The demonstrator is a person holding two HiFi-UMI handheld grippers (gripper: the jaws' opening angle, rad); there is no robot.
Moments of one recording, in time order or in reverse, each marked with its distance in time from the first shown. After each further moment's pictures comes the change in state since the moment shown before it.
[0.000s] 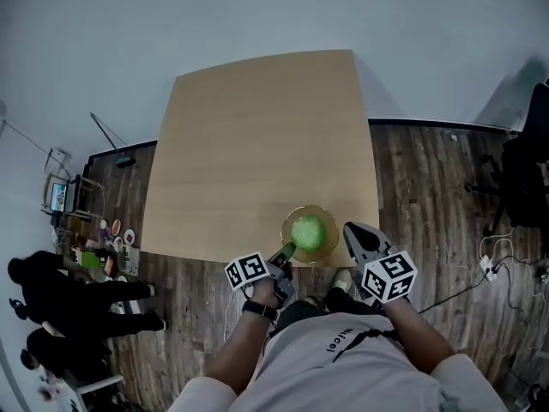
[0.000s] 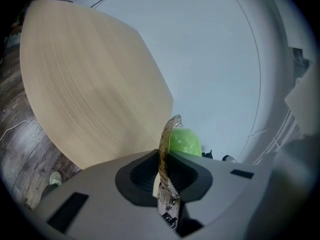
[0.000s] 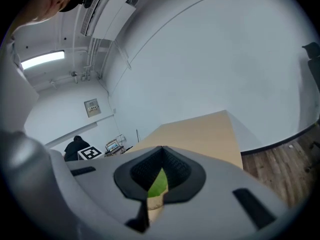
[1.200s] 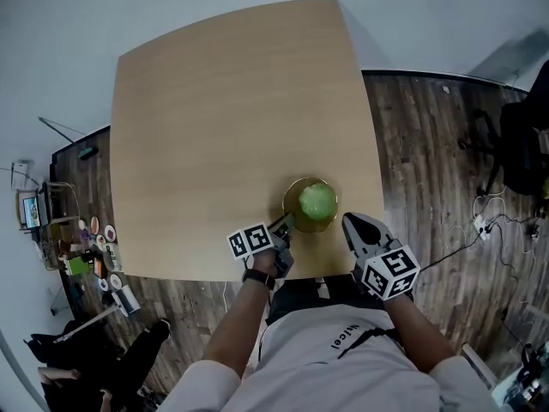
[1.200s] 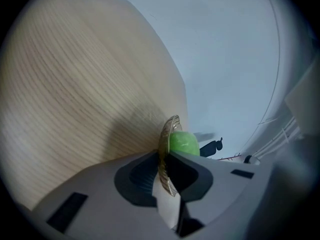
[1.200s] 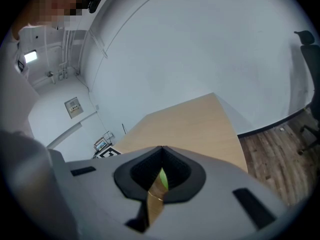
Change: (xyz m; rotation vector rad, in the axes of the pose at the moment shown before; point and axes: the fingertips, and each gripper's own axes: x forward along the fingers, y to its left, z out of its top) left arm 0.145 0.079 0.080 0.054 0.207 0.061; right arm 0.101 -0.075 -0.024 0.126 0.132 -0.128
